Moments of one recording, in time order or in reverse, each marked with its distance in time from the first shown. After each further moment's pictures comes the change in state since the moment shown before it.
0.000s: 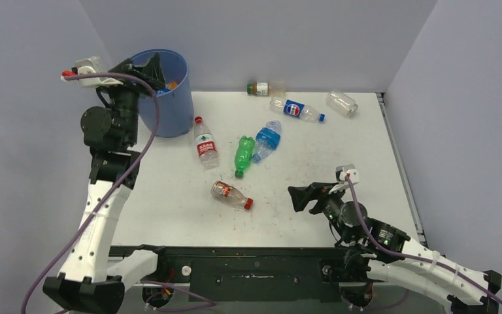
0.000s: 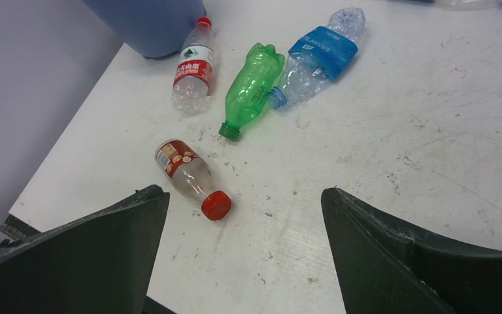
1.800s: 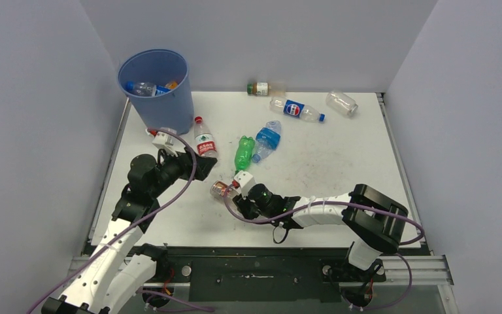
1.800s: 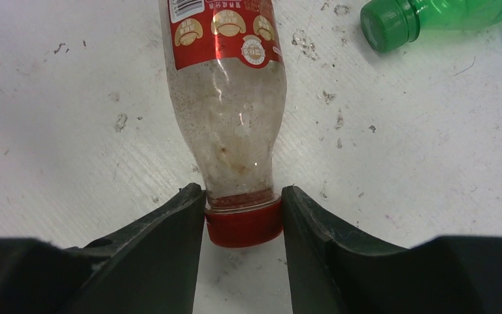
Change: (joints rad) left arm -0.182 -0.365 -0.629 -0.357 0.477 -0.109; right arm 0.000 1.228 0.227 0.525 -0.425 -0.386
